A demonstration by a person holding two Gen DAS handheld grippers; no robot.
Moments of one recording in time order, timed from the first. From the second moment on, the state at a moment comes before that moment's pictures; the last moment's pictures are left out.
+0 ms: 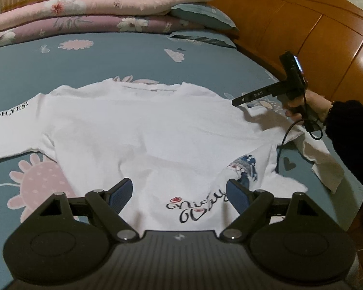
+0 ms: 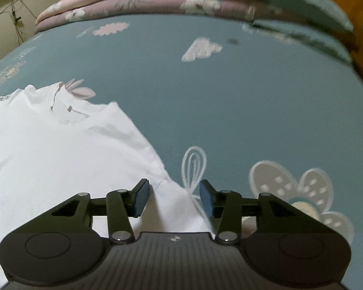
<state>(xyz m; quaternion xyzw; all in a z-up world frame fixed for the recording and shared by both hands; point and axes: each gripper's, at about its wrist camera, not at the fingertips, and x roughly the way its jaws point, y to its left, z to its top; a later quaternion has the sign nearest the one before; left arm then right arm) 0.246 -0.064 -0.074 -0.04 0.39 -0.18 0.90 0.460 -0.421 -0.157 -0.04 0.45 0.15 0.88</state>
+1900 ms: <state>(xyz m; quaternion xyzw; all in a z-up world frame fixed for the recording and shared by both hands) 0.318 0.003 -0.104 -0.10 0.36 -0.26 0.89 0.552 -0.287 -0.161 -0.20 0.40 0.19 0.87</state>
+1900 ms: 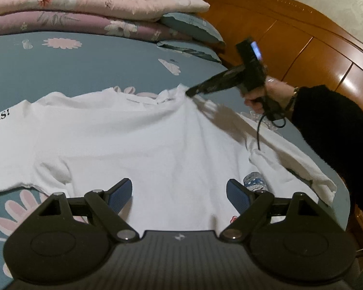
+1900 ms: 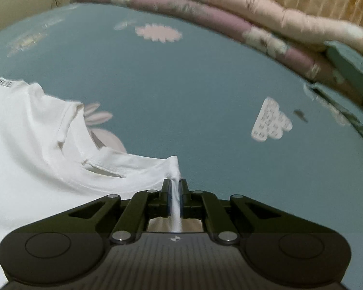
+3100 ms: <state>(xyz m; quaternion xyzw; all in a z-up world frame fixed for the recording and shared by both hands) 0.299 0.086 -0.052 -0.12 0.27 -0.17 0.94 0.456 -0.109 0.034 -0.38 0.35 0.19 0.84</state>
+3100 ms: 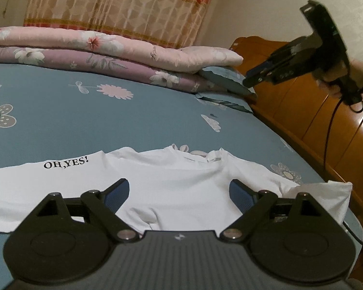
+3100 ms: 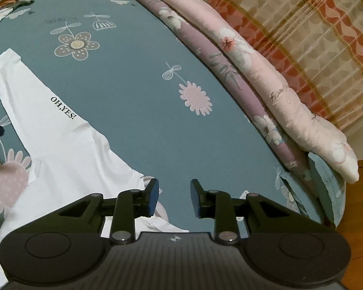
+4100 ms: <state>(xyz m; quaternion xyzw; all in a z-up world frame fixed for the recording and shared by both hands) 0.284 0.076 -0.044 -0.12 0.26 -0.20 0.94 0.398 -0.147 0.076 -0.37 0.37 0.13 0.84</state>
